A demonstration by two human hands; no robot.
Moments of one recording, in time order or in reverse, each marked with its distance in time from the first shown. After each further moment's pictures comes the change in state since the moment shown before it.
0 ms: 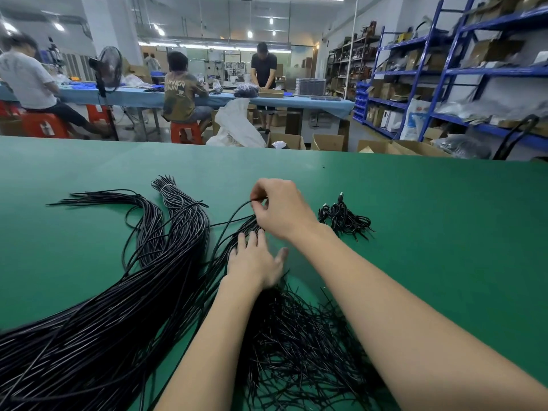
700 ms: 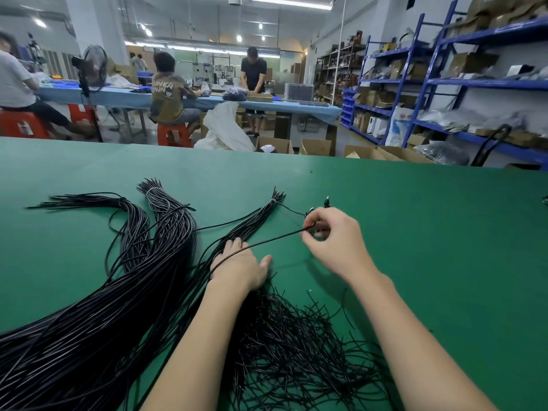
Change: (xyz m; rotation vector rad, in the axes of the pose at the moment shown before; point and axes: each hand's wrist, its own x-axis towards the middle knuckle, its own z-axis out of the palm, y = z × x) left_hand 0.003 -0.002 -0.003 0.073 -0.030 -0.041; right_hand -0.077 0.066 -0.043 0.134 0.166 0.194
